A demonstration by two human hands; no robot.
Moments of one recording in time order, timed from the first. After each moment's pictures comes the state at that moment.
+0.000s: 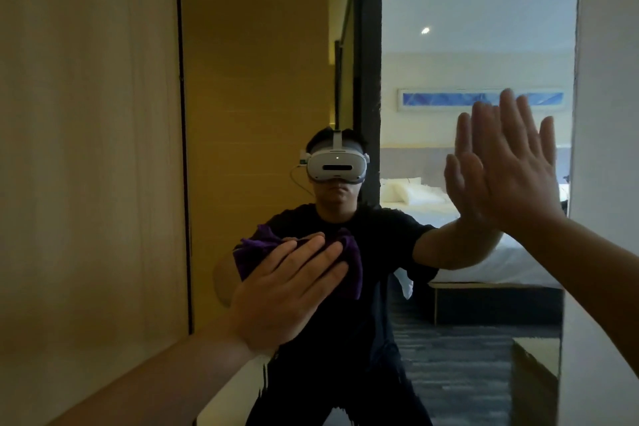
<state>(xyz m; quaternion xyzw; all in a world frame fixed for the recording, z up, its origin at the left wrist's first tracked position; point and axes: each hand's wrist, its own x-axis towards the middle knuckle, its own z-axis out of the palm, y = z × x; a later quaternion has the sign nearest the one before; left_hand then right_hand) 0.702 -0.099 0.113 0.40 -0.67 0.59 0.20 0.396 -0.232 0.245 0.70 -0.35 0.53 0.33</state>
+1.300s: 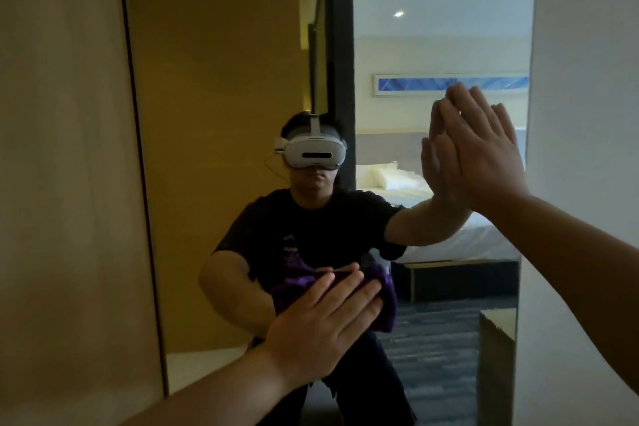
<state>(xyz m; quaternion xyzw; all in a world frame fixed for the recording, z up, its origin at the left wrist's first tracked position) 0.634 -0.127 0.062 0.38 -0.73 0.55 0.12 0.384 -0.226 0.252 0.72 -0.33 0.53 0.31</state>
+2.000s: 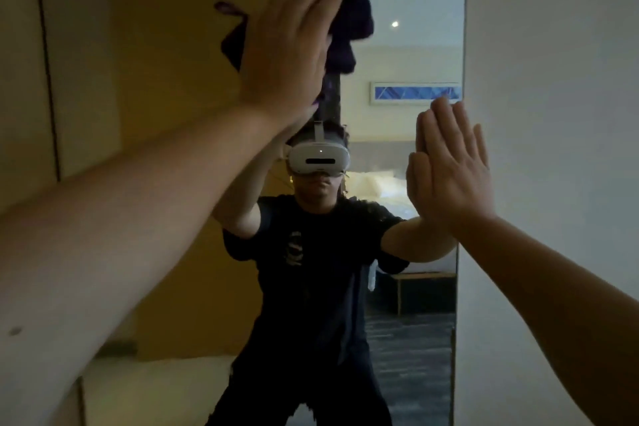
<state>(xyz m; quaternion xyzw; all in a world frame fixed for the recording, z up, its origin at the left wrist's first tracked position) 0.545 -0.168 0.373 0.38 -0.56 0.60 0.43 0.333 -0.281 0.241 0.70 -0.33 0.57 0.29</state>
